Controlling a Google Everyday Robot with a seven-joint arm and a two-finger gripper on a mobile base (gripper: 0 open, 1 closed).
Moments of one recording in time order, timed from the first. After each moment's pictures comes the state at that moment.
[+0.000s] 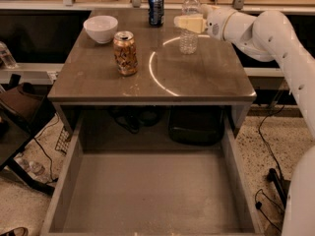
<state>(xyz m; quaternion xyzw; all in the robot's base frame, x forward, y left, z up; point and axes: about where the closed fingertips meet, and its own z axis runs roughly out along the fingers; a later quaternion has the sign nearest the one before) 0.833 -0.136 0.952 -0.28 0.66 0.23 0.66</state>
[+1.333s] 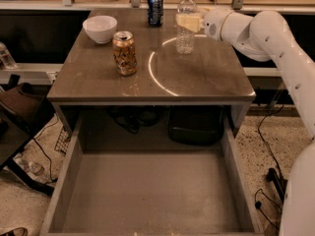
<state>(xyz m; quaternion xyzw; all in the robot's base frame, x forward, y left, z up) 0.833 -0.125 0.951 -0.28 0.66 0.24 0.65</state>
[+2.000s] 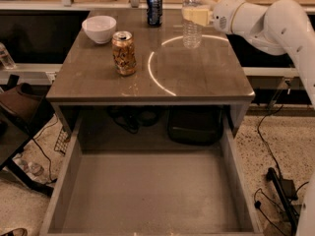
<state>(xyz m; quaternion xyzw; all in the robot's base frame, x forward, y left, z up) 0.808 -0.134 0.985 -0.31 0.64 0.22 0.66</state>
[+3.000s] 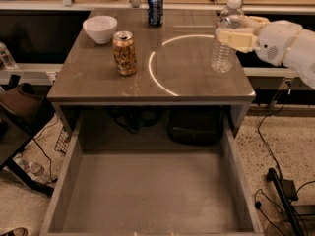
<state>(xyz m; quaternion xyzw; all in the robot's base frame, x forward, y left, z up) 0.655 -0.204 0.995 -0.32 0.62 0.21 0.68</state>
